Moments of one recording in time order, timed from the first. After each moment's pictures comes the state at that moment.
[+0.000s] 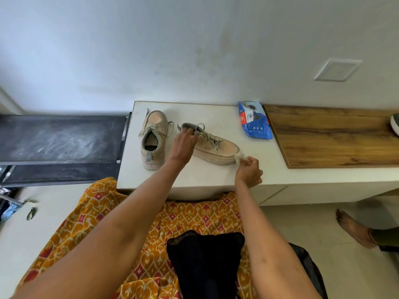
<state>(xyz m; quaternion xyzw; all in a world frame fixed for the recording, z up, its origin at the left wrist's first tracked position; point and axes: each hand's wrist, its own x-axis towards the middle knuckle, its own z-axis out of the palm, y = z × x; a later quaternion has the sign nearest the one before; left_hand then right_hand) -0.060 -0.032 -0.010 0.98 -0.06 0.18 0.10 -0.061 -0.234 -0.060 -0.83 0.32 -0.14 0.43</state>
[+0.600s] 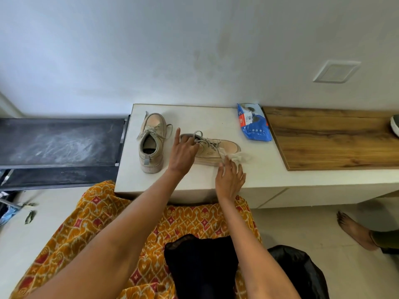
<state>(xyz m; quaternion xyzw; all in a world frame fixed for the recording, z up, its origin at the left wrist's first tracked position) -0.077 -0.041 -0.019 0.97 -0.07 0.24 -0.03 -0.090 -0.203 -0.092 -0.96 0.07 -0.12 0.26</state>
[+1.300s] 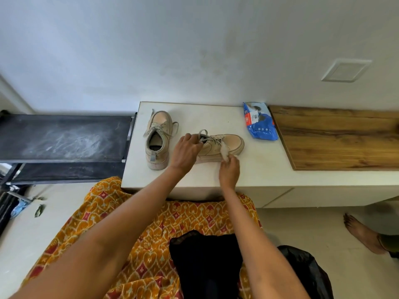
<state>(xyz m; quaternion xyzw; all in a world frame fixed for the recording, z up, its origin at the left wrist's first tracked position) -0.084 -0.032 -0.020 0.97 -0.09 0.20 0.04 -0.077 -0.184 -0.074 -0.87 0.09 -0.07 0.47</state>
